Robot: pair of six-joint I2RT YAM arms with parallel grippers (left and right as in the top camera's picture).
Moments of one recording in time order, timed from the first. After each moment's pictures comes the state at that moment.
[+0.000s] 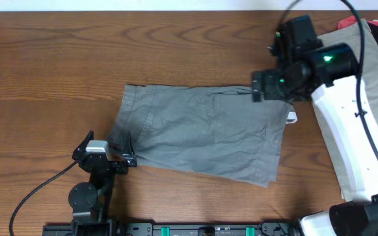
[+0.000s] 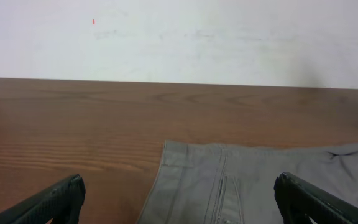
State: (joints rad) left arm 0.04 0.01 0.02 -0.10 0.12 -0.07; right arm 0.24 1.63 1.66 -1.34 0.02 0.28
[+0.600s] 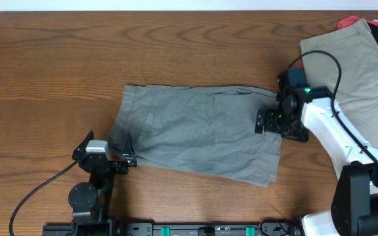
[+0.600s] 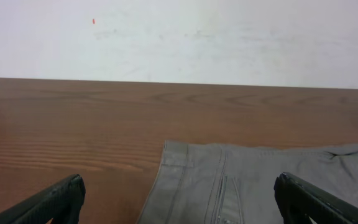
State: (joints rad) left arm 0.04 0.01 0.02 -0.10 0.12 -0.07; right arm 0.15 1.65 1.03 -0.90 -0.06 0.38
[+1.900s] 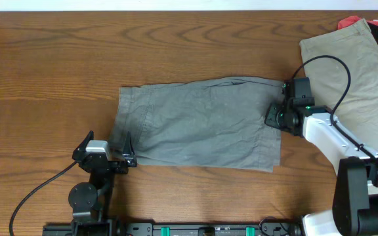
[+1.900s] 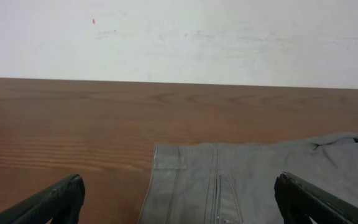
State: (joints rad) left arm 0.04 0.01 0.02 -0.10 0.12 -0.07; right arm 0.09 1.65 0.87 -0.43 -0.05 0.45
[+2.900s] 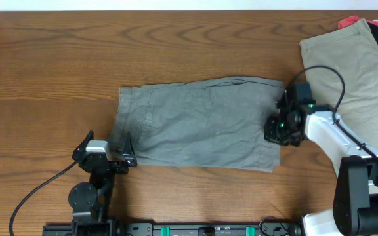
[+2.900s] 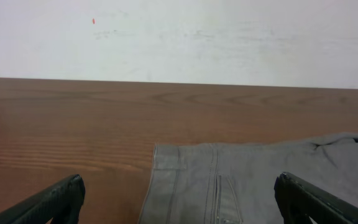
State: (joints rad) left arm 0.04 0.01 0.02 -0.10 0.12 -0.07; right arm 0.07 1.65 0.85 -0.64 -0.24 0.34
